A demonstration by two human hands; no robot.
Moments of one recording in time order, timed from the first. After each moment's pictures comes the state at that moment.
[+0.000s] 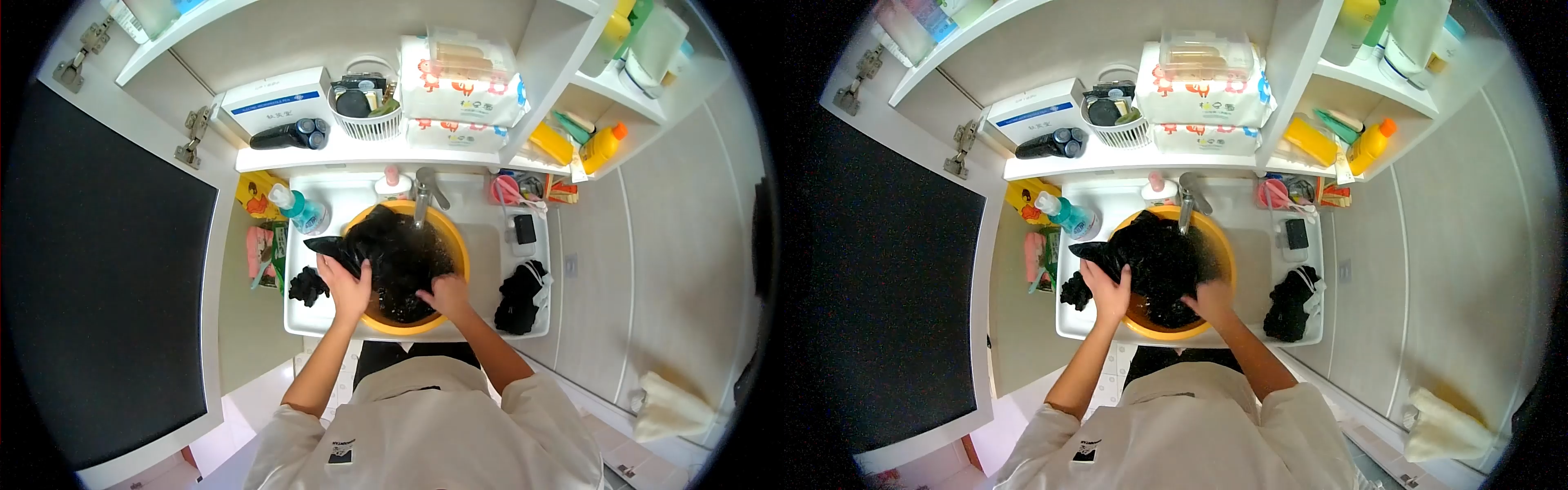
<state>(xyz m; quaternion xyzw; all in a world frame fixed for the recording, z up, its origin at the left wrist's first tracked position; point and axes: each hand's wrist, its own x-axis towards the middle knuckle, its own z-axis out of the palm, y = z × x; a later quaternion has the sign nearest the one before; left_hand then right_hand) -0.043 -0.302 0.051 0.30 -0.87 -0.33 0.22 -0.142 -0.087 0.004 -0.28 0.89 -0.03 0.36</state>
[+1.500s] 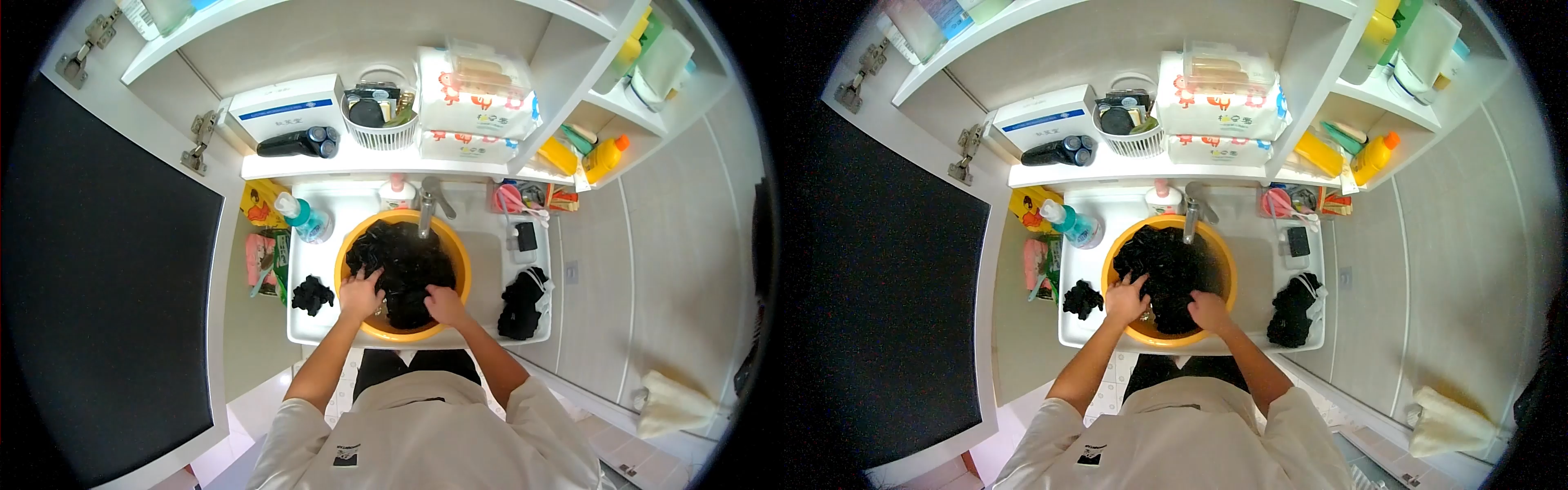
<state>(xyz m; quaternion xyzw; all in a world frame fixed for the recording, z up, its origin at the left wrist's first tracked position) -0.043 -0.326 0.000 0.14 -0.97 -0.13 -0.13 -0.121 -0.088 -0.047 -0.24 0.88 -0.31 0.26</state>
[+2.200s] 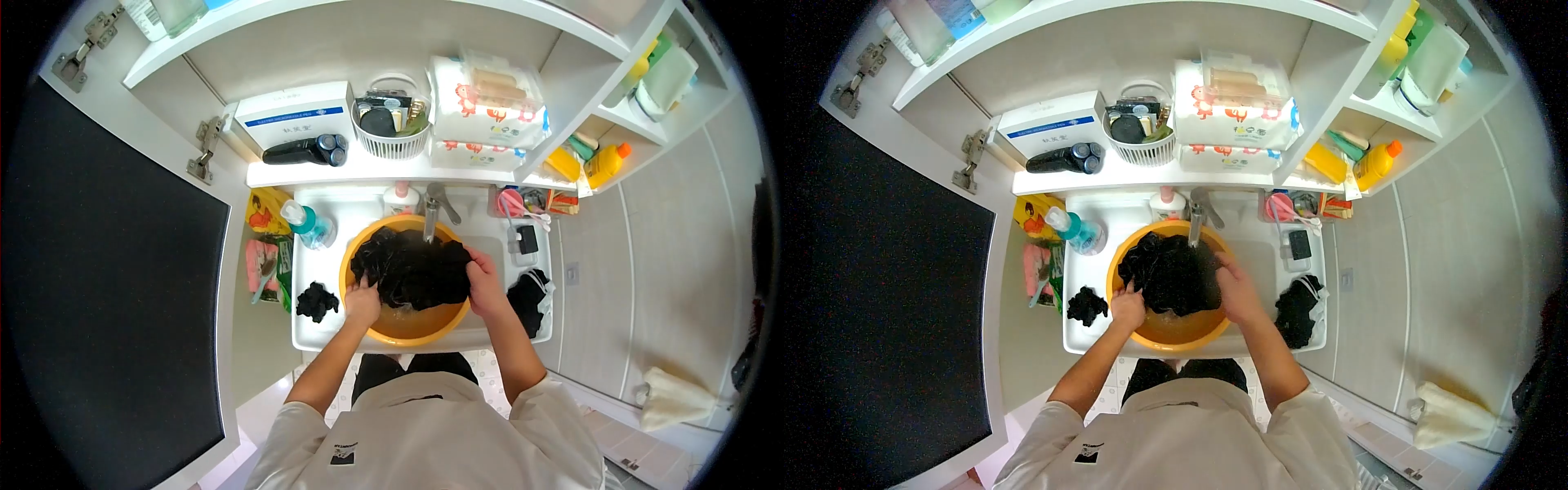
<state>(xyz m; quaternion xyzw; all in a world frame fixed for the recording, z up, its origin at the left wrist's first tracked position) -0.039 -0.337 -0.033 0.12 -0.96 -0.08 -0.22 -0.165 -0.097 0.089 0.01 0.58 -0.76 0.28</state>
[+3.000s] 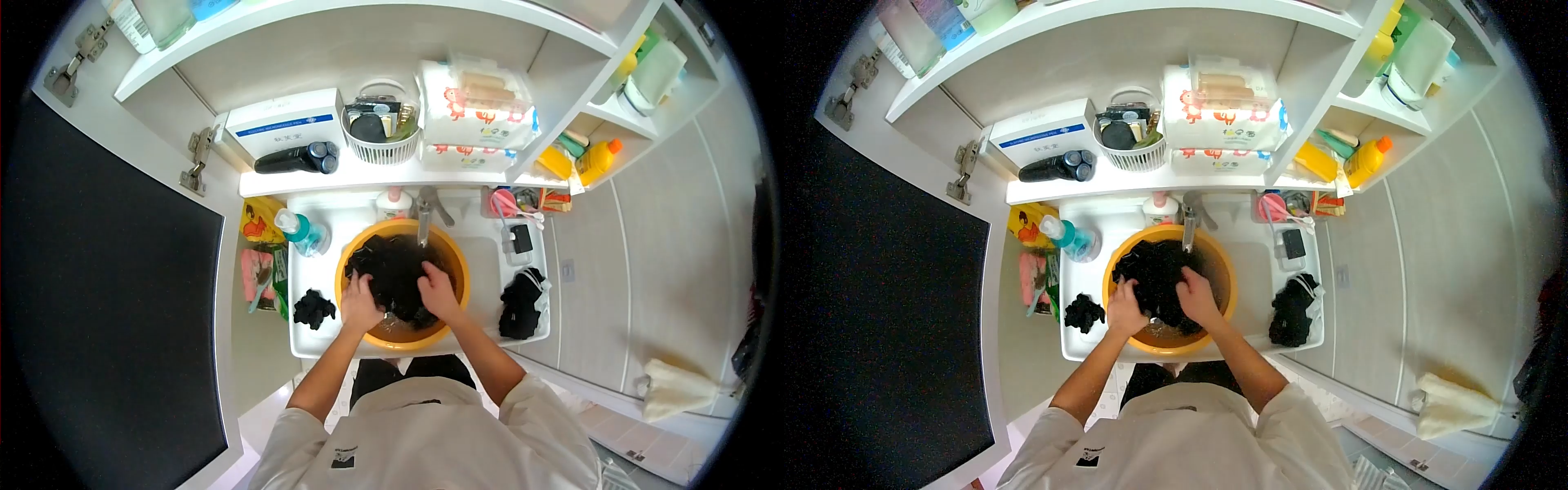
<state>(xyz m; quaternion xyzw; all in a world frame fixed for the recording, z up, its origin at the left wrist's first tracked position) -0.040 -0.335 -0.004 0.16 -0.96 -0.22 -0.10 -0.137 -0.147 0.039 -0.13 0.81 -0.55 0.17</state>
